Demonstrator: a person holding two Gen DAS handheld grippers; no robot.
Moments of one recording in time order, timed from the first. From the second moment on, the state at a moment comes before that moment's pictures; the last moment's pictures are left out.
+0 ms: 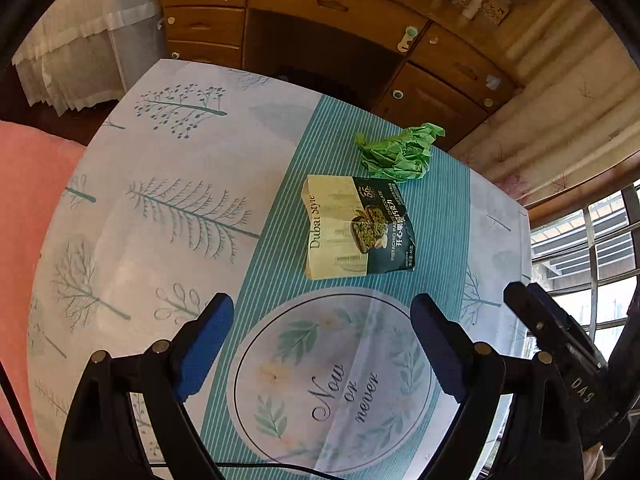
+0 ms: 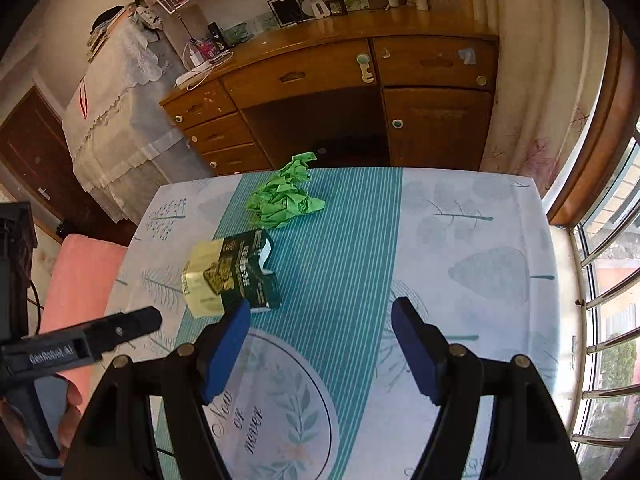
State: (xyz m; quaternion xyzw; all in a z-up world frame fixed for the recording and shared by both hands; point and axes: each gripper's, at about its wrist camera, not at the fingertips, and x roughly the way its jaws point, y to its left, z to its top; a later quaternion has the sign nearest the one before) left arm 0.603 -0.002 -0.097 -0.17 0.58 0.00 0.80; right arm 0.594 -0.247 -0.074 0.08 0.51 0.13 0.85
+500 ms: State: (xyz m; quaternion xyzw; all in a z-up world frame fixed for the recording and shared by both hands) left arm 0.661 0.017 -0.139 -0.23 0.60 0.06 0.77; right arm 0.732 -0.207 -0.127 0.19 0.59 0.11 0.78
